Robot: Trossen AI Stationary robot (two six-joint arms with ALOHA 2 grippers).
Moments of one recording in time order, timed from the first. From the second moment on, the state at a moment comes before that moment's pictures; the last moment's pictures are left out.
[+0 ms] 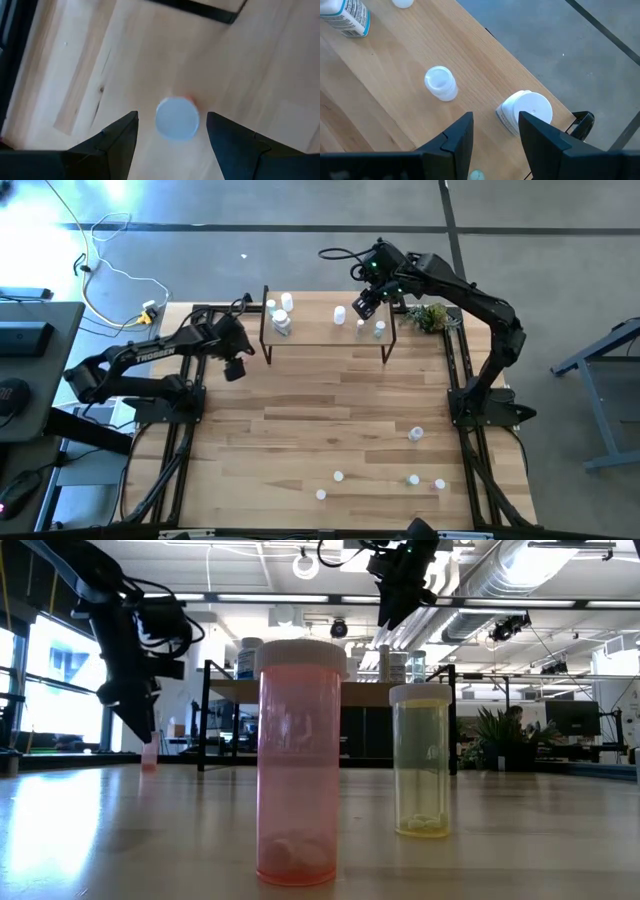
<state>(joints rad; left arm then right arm) 0.84 1.12 0.56 -0.62 -0.08 0.40 -0.54 1.71 1.91 -1.17 0.15 0.13</state>
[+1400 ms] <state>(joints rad) 0.84 1.16 0.74 -0.85 -0.07 0.30 -0.54 1.71 1.91 -1.17 0.15 0.13</state>
